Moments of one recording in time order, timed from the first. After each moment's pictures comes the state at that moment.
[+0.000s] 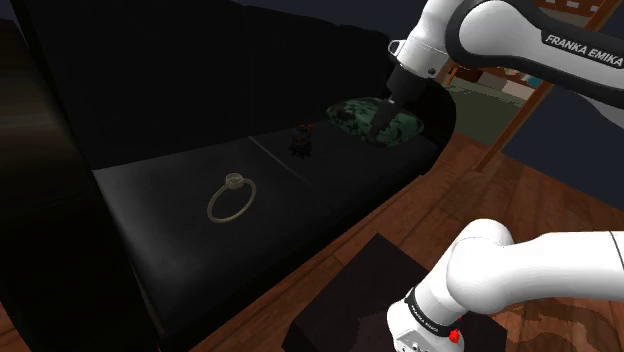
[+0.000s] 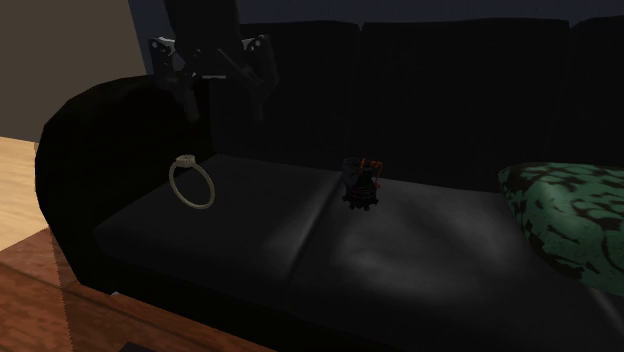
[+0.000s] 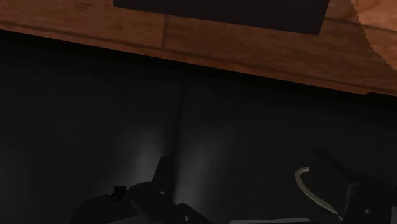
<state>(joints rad) 0.02 -0.77 -0.02 -2.30 -0.01 1.65 -0.17</state>
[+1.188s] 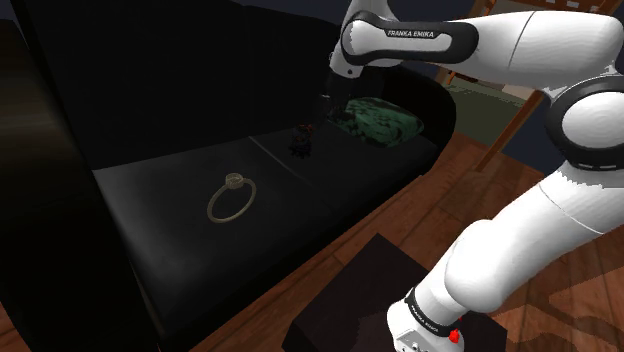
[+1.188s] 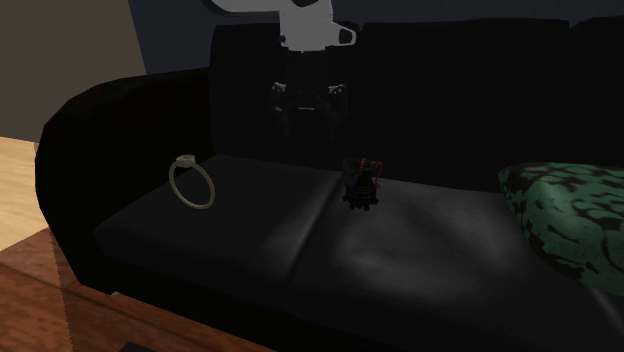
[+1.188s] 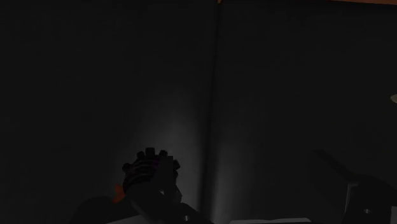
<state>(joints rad) -0.02 -0.15 -0.09 -1.96 0.00 1.87 -0.18</state>
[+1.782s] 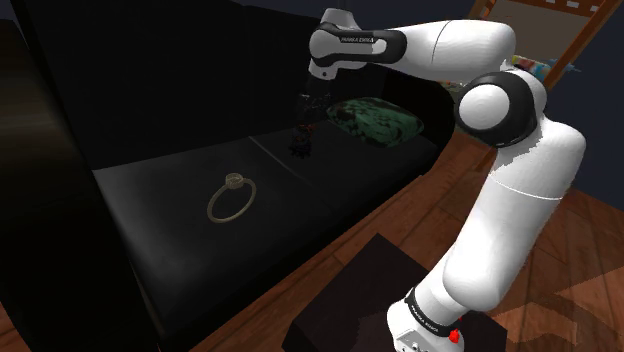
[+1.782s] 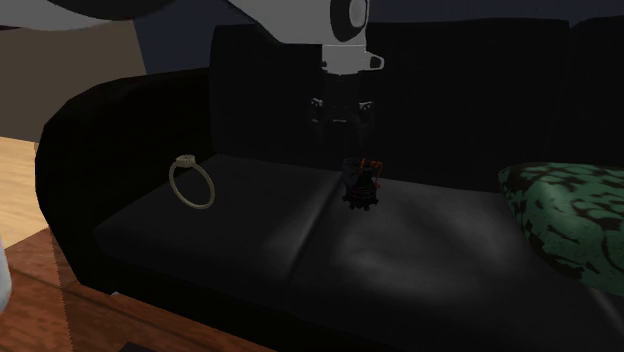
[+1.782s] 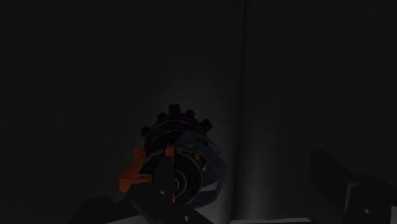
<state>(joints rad) -0.06 0.22 -0.13 -1.61 0.04 1.85 -0.20</state>
